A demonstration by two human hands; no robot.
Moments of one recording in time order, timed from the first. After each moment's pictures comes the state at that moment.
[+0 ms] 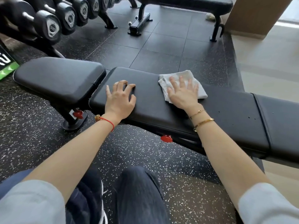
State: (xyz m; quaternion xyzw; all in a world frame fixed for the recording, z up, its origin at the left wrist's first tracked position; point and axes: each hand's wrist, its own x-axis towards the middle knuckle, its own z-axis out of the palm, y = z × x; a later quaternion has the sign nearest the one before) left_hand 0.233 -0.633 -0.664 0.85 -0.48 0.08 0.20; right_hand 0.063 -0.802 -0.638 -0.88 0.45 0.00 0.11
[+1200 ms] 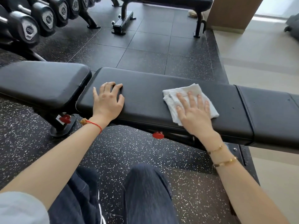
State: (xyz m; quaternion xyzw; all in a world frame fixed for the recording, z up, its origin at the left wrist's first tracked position) left_hand 0.233 -0.632 -0.669 0.85 -0.49 0.08 0.21; right_hand -0.047 -0.748 -0.648 -0.87 0.49 -0.03 0.06
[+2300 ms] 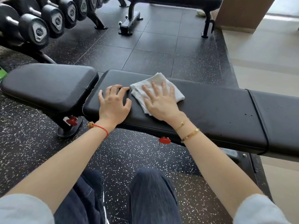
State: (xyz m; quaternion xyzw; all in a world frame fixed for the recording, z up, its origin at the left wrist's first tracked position) left_hand 0.232 -0.632 -0.661 0.85 -0.48 0.08 0.21; right_hand 0.086 -0.750 -0.641 -0.94 0.34 -0.01 0.07
